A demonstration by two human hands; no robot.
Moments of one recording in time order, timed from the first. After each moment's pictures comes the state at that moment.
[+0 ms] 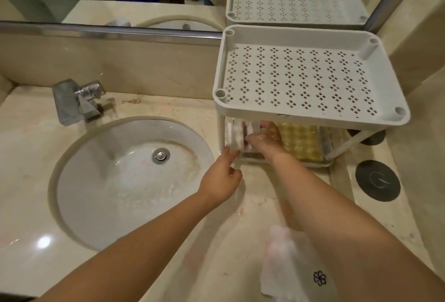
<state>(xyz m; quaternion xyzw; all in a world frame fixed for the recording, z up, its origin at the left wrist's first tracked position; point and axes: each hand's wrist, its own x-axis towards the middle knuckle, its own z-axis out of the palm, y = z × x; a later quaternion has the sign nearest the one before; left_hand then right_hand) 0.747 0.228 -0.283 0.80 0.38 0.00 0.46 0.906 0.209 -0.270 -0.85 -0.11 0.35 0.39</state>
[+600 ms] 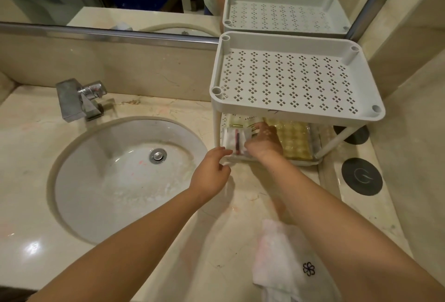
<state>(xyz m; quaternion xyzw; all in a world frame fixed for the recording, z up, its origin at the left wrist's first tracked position) 0.735 0.226 -0.282 0.79 0.39 0.07 0.47 0.895 0.189 -0.255 -0.91 -0.20 0.27 0.23</state>
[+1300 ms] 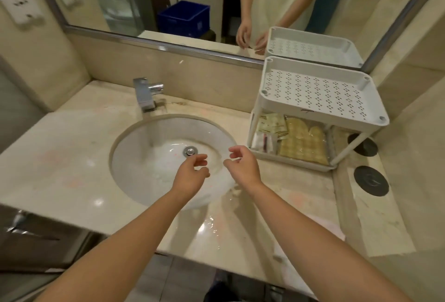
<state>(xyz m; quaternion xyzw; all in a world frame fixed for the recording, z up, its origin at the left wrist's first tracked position) 0.582 0.219 -0.242 0.61 0.51 0.21 0.57 0.721 0.162 -0.242 -0.79 -0.29 0.31 0.45</state>
